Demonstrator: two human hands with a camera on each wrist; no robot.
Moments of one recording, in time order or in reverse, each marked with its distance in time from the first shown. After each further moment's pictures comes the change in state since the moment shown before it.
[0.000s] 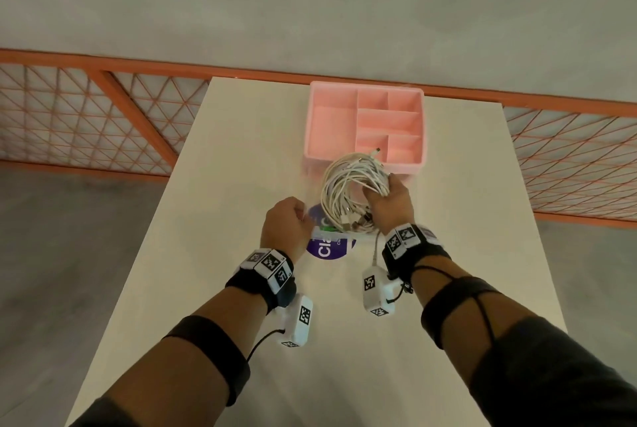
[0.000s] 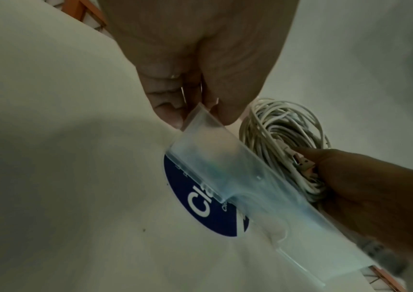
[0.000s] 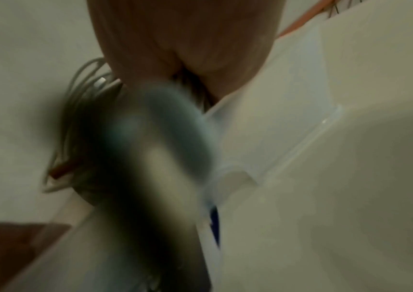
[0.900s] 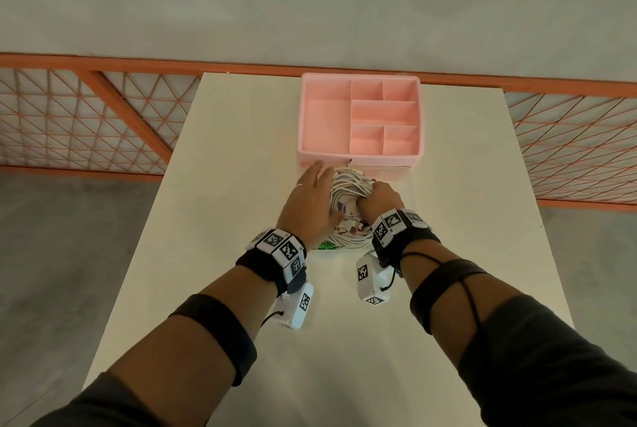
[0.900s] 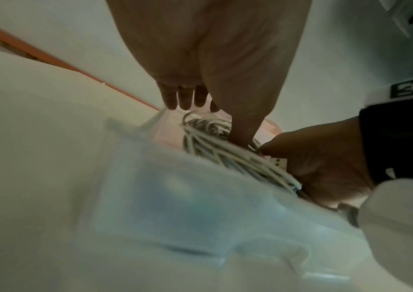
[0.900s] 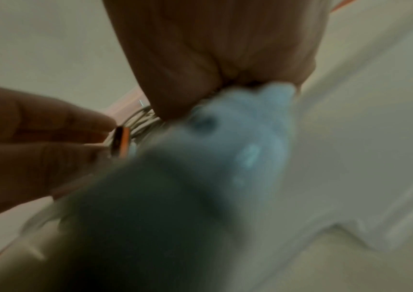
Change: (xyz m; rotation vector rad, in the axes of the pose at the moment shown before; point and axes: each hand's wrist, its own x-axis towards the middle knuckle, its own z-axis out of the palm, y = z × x) left_hand 0.012 0.037 0.011 0.352 -0.171 0.486; right_hand 0.017 0.009 0.011 -0.511 -0.159 0.193
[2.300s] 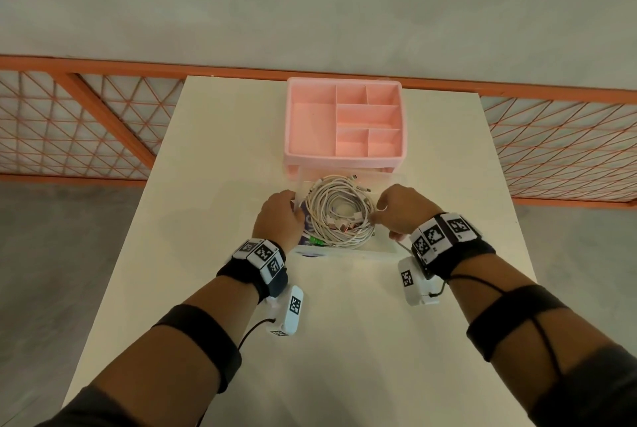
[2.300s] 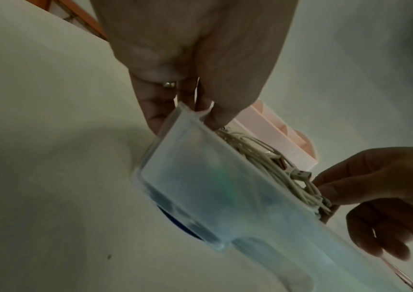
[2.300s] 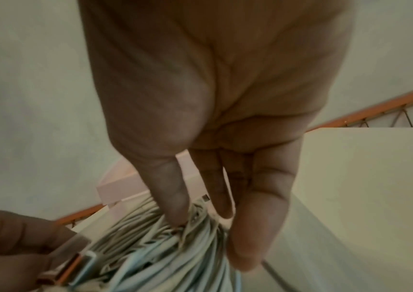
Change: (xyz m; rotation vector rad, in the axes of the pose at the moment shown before) left_hand -0.009 -0.028 0.014 -0.252 0.057 -0.358; right_hand -0.049 0.013 -0.078 -0.299 -0.197 -0.090
